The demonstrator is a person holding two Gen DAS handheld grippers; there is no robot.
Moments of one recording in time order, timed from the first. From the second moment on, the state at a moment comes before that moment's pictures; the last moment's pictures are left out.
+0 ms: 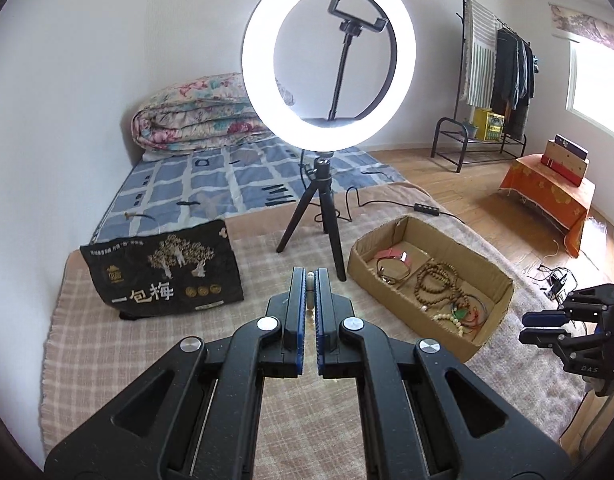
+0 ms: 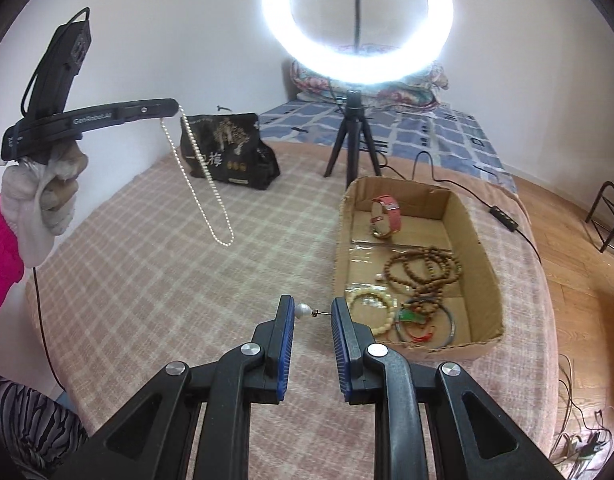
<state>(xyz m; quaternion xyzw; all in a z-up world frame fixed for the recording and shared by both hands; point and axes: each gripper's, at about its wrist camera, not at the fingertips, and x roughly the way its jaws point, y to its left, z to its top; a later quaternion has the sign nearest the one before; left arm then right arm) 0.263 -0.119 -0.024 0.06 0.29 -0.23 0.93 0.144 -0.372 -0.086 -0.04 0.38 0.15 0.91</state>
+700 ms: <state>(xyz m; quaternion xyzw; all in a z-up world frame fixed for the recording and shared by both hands) 0.276 -0.235 0.010 0.09 0.26 -0.30 0.91 0.174 -0.432 -0.074 -0.04 0.38 0.09 0.92</state>
